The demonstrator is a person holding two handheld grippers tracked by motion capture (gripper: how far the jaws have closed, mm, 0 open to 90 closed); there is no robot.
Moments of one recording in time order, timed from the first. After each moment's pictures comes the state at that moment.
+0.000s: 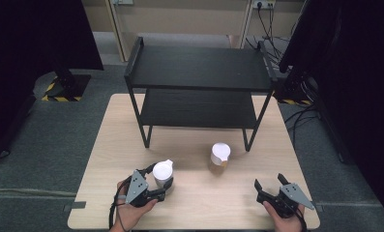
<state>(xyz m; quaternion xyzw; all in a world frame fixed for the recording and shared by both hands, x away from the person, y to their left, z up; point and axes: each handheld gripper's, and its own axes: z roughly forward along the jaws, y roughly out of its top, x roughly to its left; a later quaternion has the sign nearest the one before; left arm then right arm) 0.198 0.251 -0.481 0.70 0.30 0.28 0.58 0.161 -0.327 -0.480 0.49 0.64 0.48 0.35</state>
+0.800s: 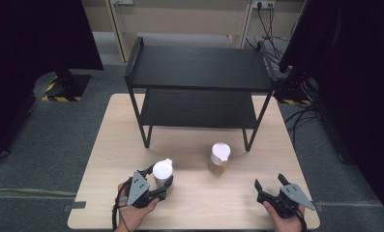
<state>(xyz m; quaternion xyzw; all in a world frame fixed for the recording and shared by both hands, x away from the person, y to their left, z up) 0.186 0.239 -0.473 0.69 0.32 0.31 0.57 0.160 -0.327 -0.481 0.49 0.63 0.48 0.35</state>
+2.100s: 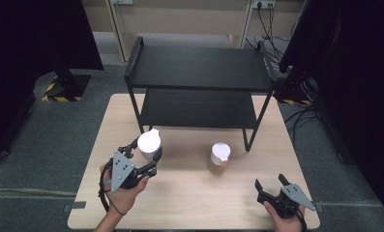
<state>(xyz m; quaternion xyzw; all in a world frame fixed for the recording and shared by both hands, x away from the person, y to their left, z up) 0.188 0.240 -0.408 0.61 0.31 0.41 0.60 0.159 -0.327 -0.482 0.50 0.63 0.48 0.35</state>
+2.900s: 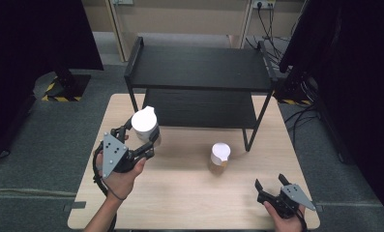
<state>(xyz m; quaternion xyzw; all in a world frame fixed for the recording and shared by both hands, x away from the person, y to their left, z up) 0.201 0.234 -0.368 0.56 0.30 0.44 0.63 0.159 -0.328 -0.482 0.50 0.63 0.48 0.35</state>
